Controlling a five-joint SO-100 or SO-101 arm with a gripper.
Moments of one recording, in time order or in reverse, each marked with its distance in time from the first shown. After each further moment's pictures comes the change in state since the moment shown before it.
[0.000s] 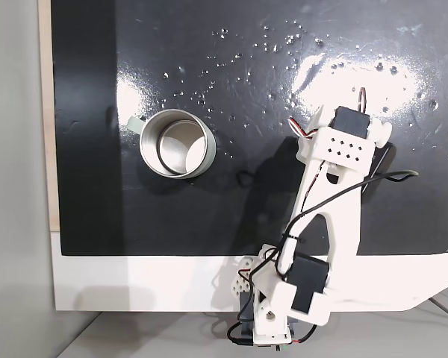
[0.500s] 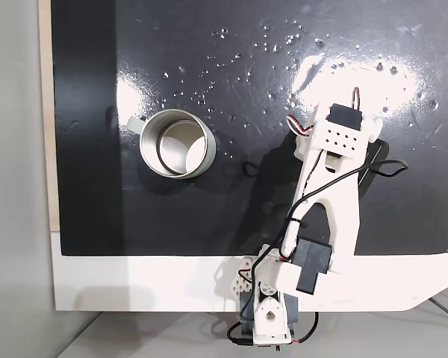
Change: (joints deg) arm -0.1 -10.3 2.4 -8.5 0.0
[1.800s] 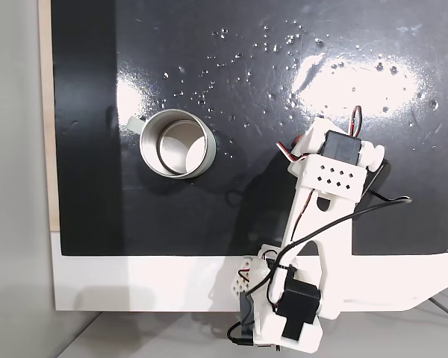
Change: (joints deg) arm -1.3 19.7 8.5 6.1 4.0
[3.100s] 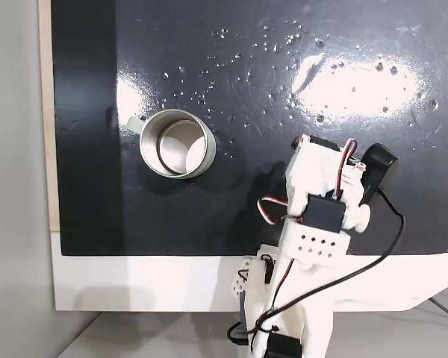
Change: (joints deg) arm -2.0 26.8 15.5 -11.5 -10.5
